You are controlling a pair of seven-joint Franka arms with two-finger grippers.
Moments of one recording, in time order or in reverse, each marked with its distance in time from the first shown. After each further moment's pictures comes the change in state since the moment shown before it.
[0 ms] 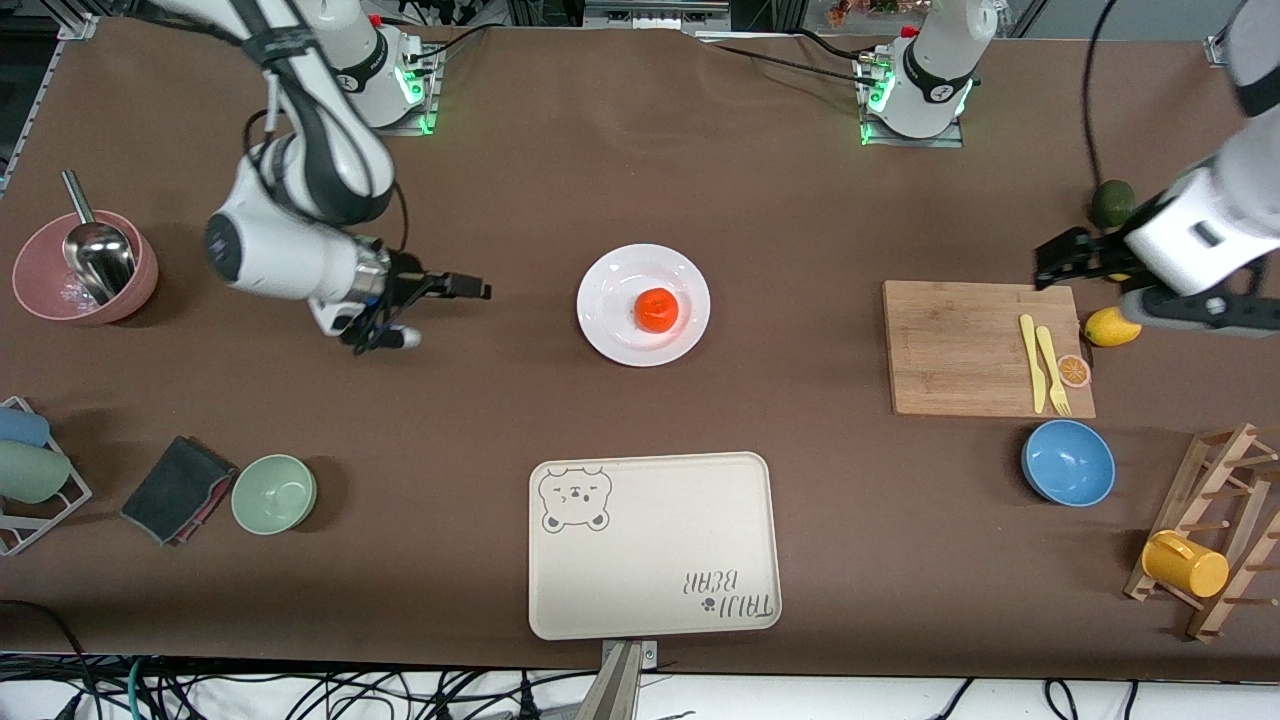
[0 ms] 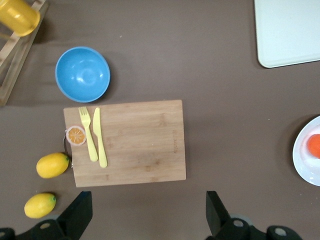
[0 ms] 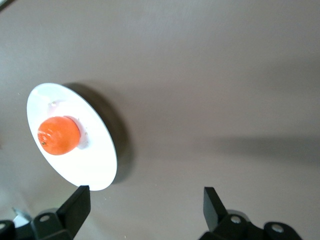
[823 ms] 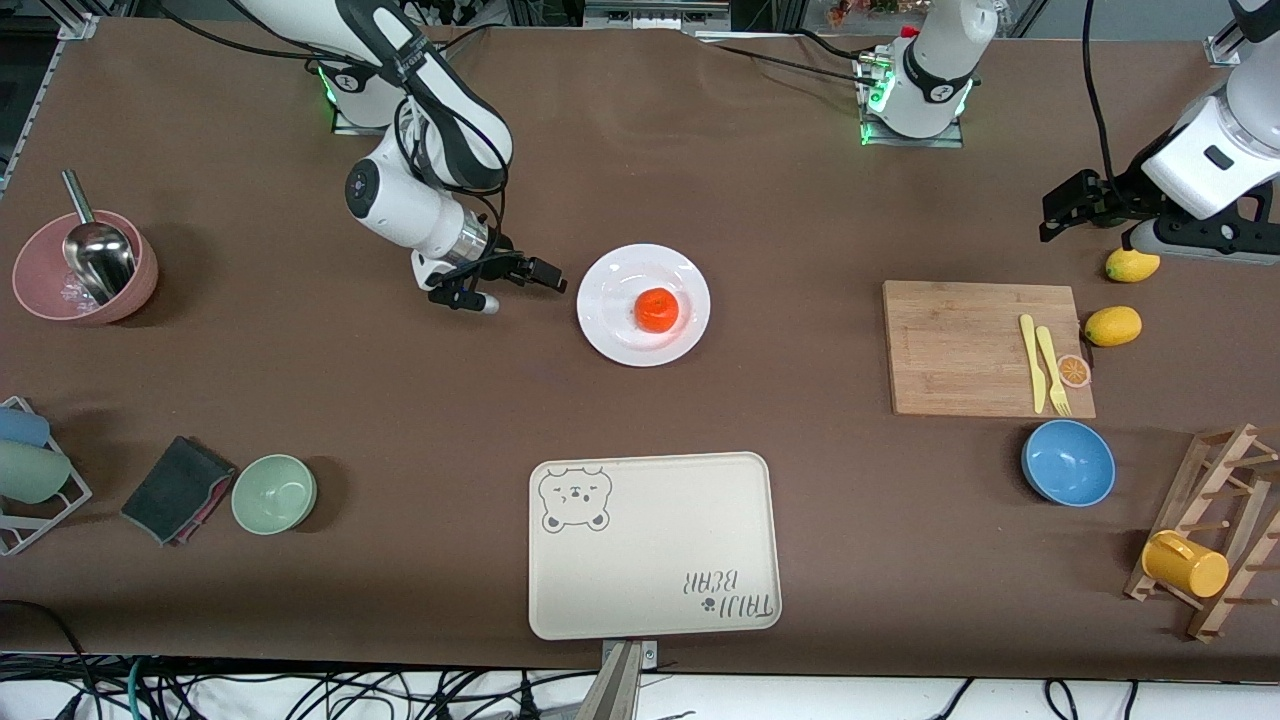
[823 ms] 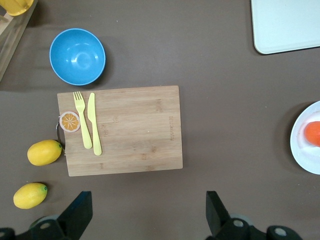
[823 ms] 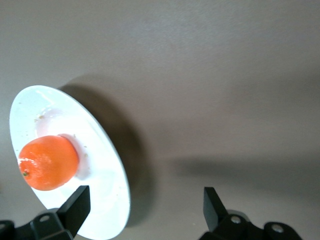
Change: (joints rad) left arm -0.143 -0.165 0.130 -0.221 -0.018 0.082 0.010; right arm 0.003 0.169 0.247 -0.080 0.236 0.474 0.019
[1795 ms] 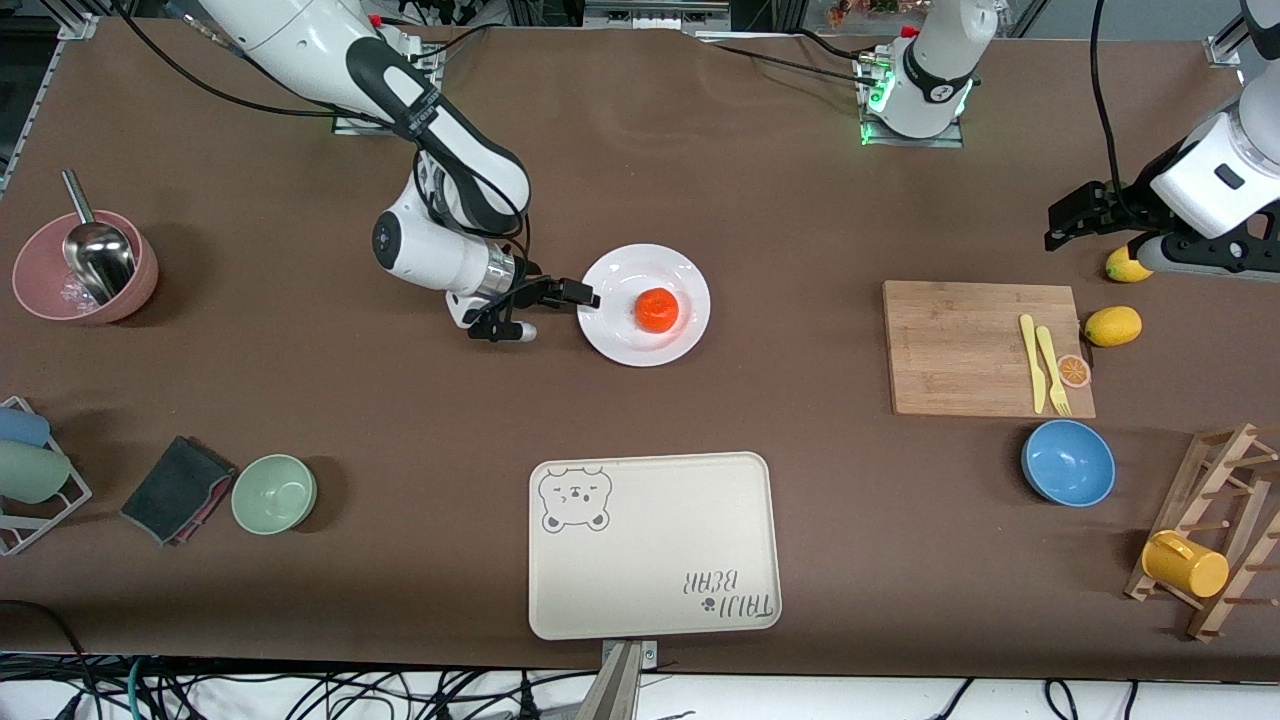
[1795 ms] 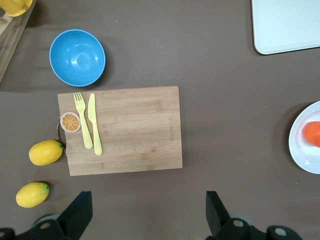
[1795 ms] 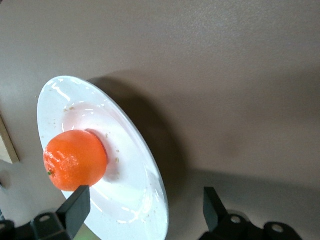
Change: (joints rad) left arm -0.001 0.056 0.000 0.078 0.000 -0.044 0.000; right arm -0.020 0.184 0.013 0.185 0.018 -0.090 -0.225
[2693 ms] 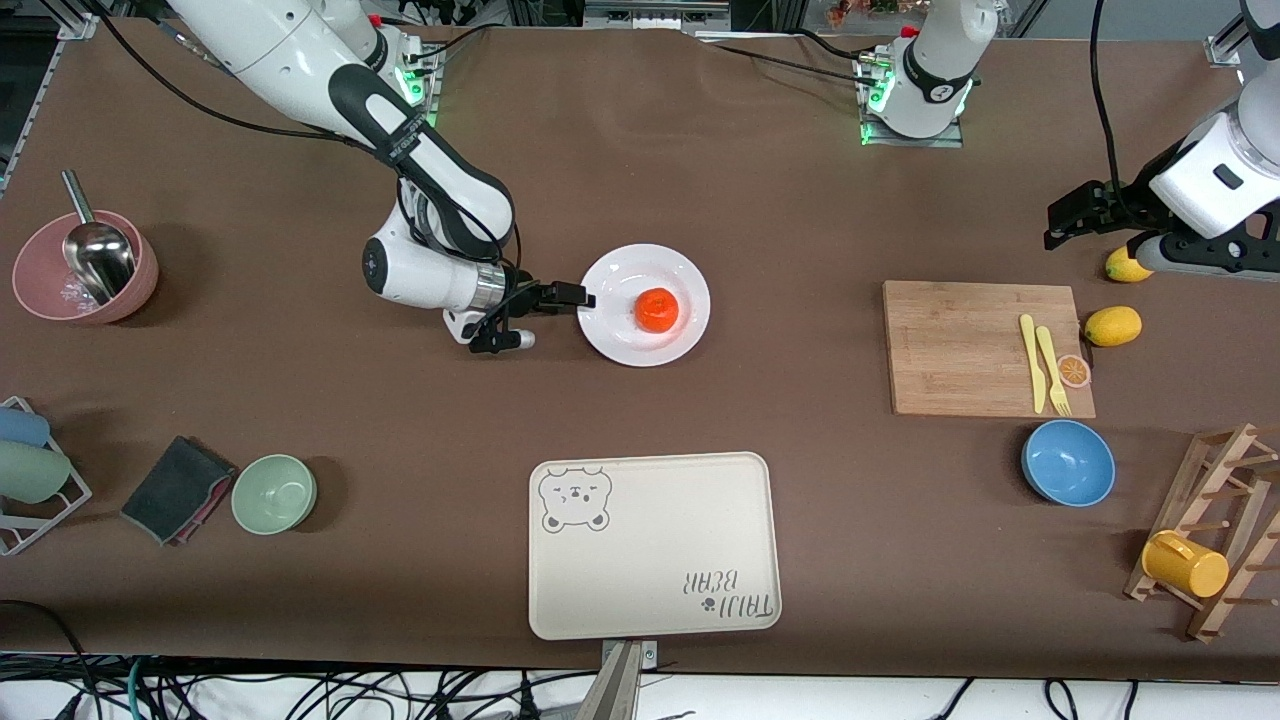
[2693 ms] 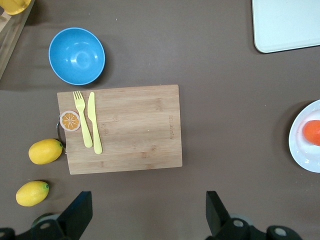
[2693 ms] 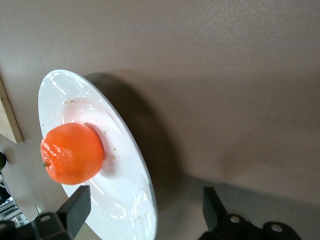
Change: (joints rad) left arm 0.000 0.000 0.000 0.000 0.000 -0.005 0.000; right arm -0.036 0.062 -0.001 0.050 0.003 -0.070 -0.129
